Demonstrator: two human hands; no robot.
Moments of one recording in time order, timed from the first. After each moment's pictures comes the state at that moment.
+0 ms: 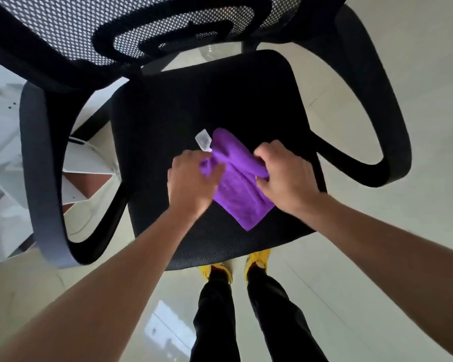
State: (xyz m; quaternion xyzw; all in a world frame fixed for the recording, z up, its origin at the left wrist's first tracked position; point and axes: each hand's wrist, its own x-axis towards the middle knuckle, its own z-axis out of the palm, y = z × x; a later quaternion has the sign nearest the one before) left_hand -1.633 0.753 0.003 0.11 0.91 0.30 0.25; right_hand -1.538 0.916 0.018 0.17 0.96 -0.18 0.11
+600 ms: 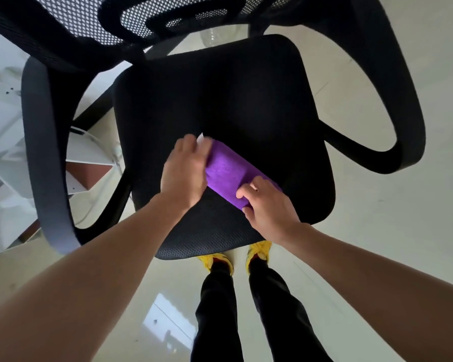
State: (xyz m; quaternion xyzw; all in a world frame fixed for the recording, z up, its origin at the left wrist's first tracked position) left_hand -1.645 0.722 -0.023 0.35 0.91 0.14 0.17; right_hand -1.486 0.849 -0.024 0.11 0.95 -0.24 0.15
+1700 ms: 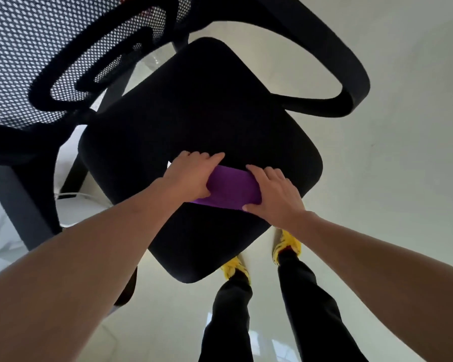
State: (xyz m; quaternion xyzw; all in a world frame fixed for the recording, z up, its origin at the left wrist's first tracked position) left_hand -1.672 0.777 -0.015 0.63 0.70 -0.16 0.31; right_hand -1.466 0.848 -0.028 0.35 0.88 -0.28 0.17
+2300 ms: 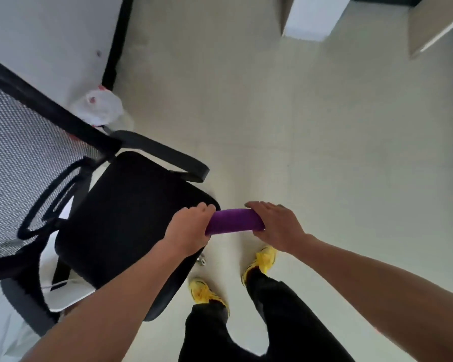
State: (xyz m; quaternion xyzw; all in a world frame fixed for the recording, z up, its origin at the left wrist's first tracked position) left_hand -1.472 0.896 0.200 0.71 0.65 -0.08 0.24; right_hand -1.248 0.958 0.170 0.43 0.86 -0.26 0.02
